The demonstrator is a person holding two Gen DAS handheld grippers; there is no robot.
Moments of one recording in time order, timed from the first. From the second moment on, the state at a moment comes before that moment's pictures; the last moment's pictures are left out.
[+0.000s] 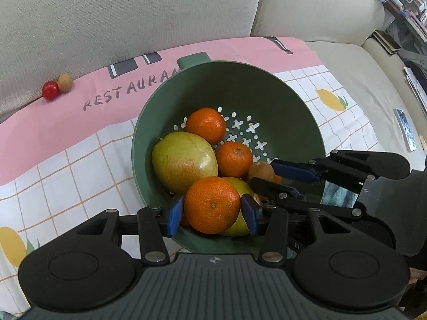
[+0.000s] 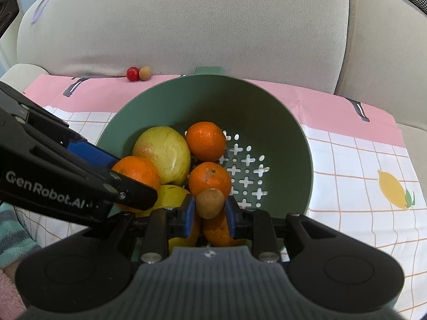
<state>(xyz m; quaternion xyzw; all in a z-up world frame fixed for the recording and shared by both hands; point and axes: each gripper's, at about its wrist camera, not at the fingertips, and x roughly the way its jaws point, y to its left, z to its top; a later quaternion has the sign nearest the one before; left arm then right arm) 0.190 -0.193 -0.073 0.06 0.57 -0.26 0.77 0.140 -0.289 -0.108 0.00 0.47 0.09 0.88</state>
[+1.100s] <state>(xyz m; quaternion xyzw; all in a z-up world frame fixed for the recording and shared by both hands) 0.171 -0.111 0.012 0.02 0.45 -0.23 0.86 0.128 -0.256 -0.049 -0.02 0.42 0.06 0.91</state>
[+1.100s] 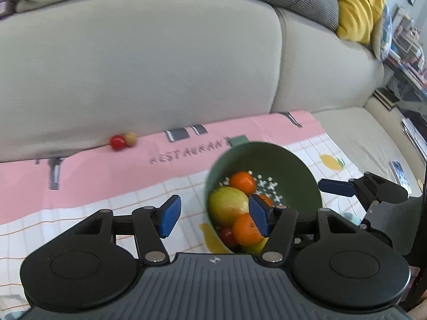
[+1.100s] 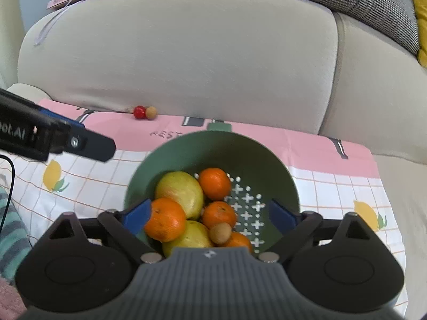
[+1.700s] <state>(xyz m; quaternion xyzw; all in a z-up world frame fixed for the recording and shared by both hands) 0.190 -0.026 0.001 -0.04 0.43 -0.13 0.89 0.168 -0.172 -0.034 -0.07 0.39 0.12 0.91</state>
